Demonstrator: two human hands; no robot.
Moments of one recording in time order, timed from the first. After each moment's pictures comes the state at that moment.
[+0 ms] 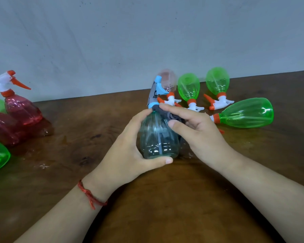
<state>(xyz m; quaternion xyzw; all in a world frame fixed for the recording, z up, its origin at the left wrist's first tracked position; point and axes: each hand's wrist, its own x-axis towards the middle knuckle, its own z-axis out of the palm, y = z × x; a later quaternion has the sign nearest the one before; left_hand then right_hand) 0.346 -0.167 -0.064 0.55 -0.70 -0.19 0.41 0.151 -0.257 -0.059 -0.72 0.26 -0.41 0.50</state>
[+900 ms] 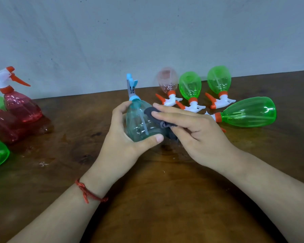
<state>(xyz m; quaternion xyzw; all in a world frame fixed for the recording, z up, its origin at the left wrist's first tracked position) 0.346 -0.168 -0.059 0.57 -0.56 -0.26 0.54 0.146 -0.250 -0.051 -0.85 0.20 -0.40 0.27</state>
